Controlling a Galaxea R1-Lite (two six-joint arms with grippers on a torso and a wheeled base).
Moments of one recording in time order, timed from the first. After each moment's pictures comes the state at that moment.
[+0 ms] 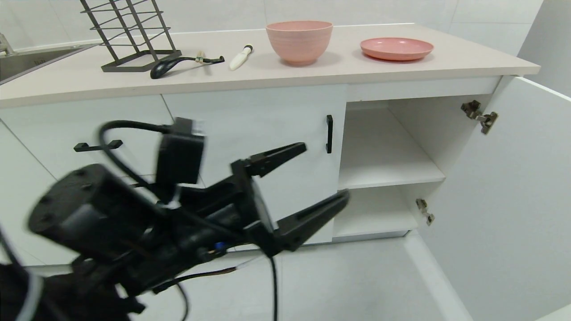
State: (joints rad) left arm -0.70 1.69 -0.50 -1.56 -0.47 -0.15; right arm -0.21 0.89 -0.09 -1.57 0.95 -0.08
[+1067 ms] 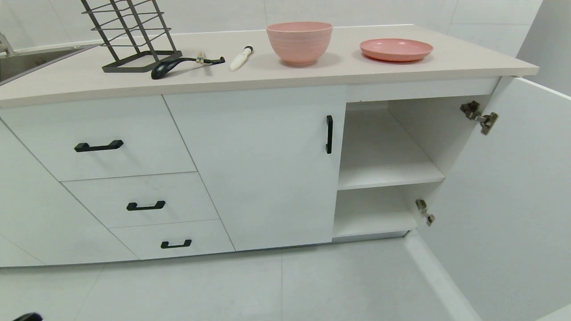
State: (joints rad) left arm -0.10 0.26 -0.14 -0.23 -0.48 -0.12; right arm -0.10 0.24 0.00 -0.52 0.98 -0.12
